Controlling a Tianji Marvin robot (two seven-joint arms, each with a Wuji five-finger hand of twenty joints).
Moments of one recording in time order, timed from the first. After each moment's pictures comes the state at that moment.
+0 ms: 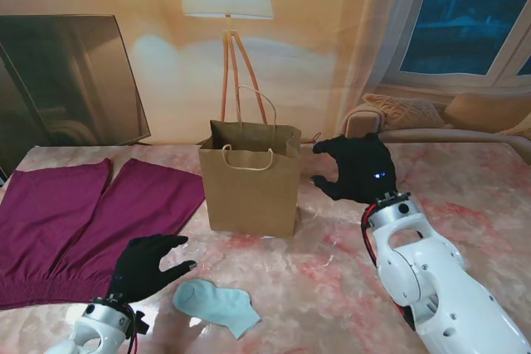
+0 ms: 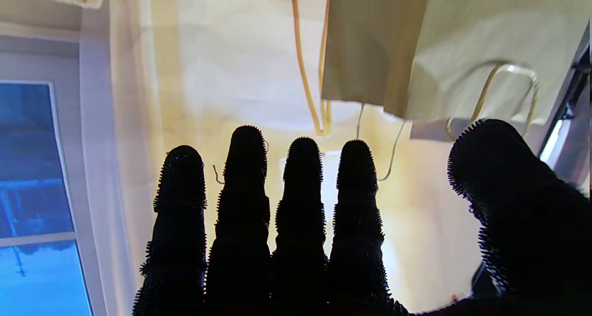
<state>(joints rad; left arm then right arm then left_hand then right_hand) 1.97 -1.13 -1.39 -1.77 0.87 -0.13 0.32 -1.54 -1.09 1.28 -1.82 -1.19 0.03 -0.25 0.62 -0.17 0.13 -0.04 0.61 0.12 0.19 0.28 0.66 0.09 0.24 0.52 0.50 0.14 0.31 0.60 0.14 0.16 0.72 0.43 0.24 -0.59 0.91 -0.17 0.60 -0.16 0.51 0.41 0.78 -0.09 0.43 0.27 0.81 0.01 0.30 0.51 0.42 0.12 0.93 0.56</state>
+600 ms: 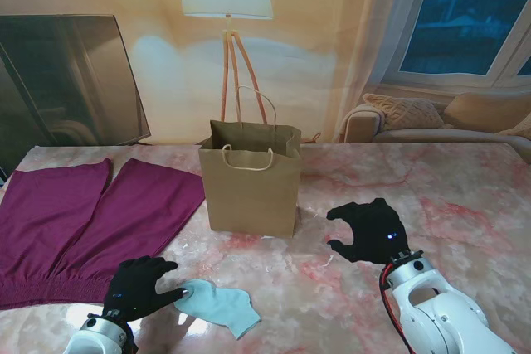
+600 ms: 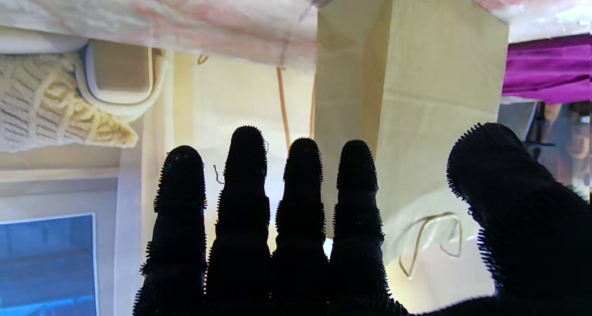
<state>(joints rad) 2.02 -1.10 -1.38 -1.78 0.96 0.05 0.19 -1.77 -1.07 1.38 -1.75 -1.19 -0.11 -0.28 0.65 -0.26 0.15 -0.04 0.57 0.09 0.20 0.32 0.54 0.10 0.22 0.63 0.36 0.14 0.30 0.68 0.07 0.14 0.65 0.47 0.23 -0.57 0.91 -0.17 0.60 -0.16 0.51 0.41 0.78 -0.09 0.42 0.26 0.81 0.01 0.30 0.50 0.42 0.12 0.93 0.55</state>
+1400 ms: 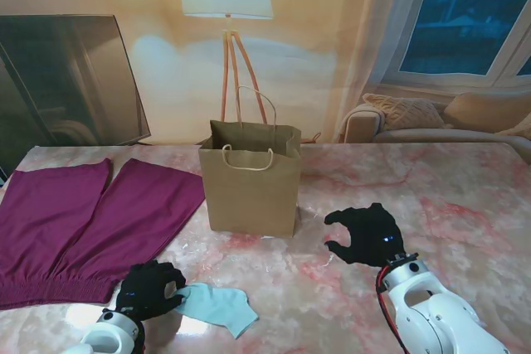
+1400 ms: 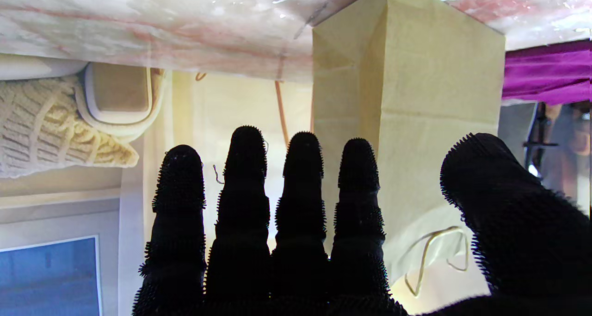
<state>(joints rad) 1.92 -1.08 -1.28 -1.69 0.97 0.13 0.12 -1.75 -1.07 1.34 -1.69 -1.16 -0.10 -0.29 0.78 -0.44 0.46 -0.04 0.56 -0.18 0.83 0.85 0.54 0.07 0.20 0.53 0.33 0.14 0.31 0.66 0.06 0.13 0.68 0.51 0.23 -0.51 0.91 -0.17 0.61 -0.18 0.51 0.41 0.83 -0.09 0.44 0.29 0.81 0.01 0.30 0.50 0.42 0.13 0.95 0.55</state>
